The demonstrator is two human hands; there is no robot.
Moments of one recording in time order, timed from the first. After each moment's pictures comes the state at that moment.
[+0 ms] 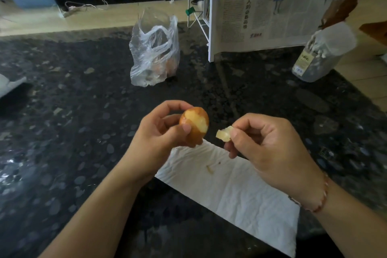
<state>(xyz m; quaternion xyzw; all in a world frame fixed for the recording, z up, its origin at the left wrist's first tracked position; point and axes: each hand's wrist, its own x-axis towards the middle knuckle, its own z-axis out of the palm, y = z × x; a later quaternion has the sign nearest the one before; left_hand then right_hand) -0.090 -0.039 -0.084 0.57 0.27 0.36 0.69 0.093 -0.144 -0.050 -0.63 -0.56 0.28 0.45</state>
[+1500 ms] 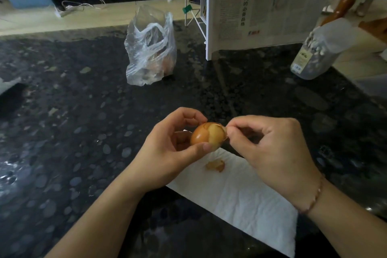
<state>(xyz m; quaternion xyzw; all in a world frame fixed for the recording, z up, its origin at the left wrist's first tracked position) -0.083 -0.051 -0.088 0.68 0.25 0.30 0.62 0.093 -0.145 -0.055 -0.66 -0.62 0.11 0.42</state>
